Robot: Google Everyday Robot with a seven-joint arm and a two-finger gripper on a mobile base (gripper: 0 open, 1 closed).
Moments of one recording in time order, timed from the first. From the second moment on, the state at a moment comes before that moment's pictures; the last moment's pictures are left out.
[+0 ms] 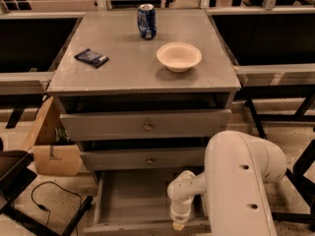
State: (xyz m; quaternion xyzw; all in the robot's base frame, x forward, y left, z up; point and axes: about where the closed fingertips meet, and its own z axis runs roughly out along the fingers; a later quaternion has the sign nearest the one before) arm 0.425 -0.101 0.203 0.63 -0.76 -0.10 0.09
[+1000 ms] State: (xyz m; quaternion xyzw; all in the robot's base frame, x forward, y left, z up) arm 0.425 -0.101 0.203 0.63 -0.76 -0.10 0.09
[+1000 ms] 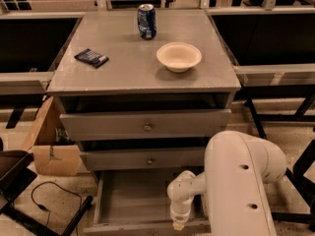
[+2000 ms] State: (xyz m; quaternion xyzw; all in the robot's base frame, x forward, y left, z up) arm 0.428 -0.103 0.219 0.64 -0.76 -0.08 0.08
